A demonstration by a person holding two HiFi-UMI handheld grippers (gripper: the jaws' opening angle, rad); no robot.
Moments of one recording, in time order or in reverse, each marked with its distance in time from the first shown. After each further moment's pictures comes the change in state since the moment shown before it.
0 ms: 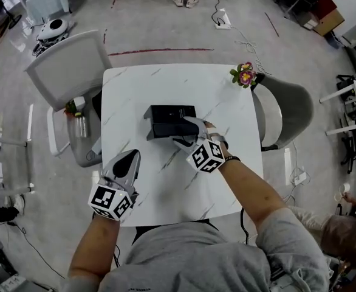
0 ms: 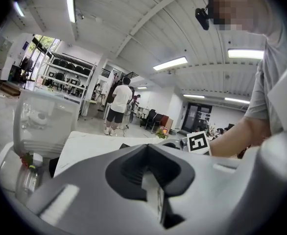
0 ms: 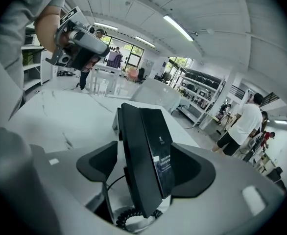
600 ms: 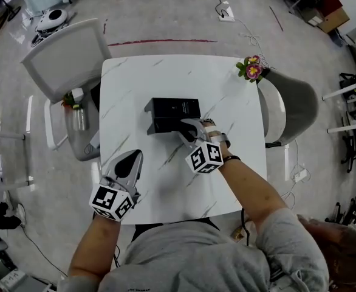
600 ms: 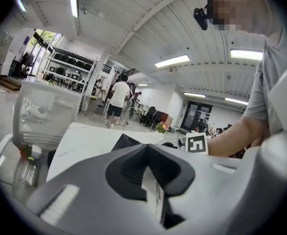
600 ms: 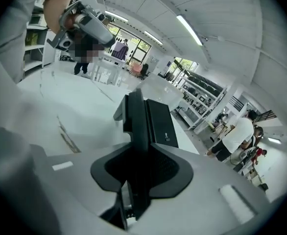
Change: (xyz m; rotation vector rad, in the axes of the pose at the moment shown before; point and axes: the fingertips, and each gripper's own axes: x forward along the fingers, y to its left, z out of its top) left arm 0.002 0.002 -0.031 -0.032 0.038 -0.006; right arm 0.016 0.010 -0.013 -0.157 0.038 -0.065
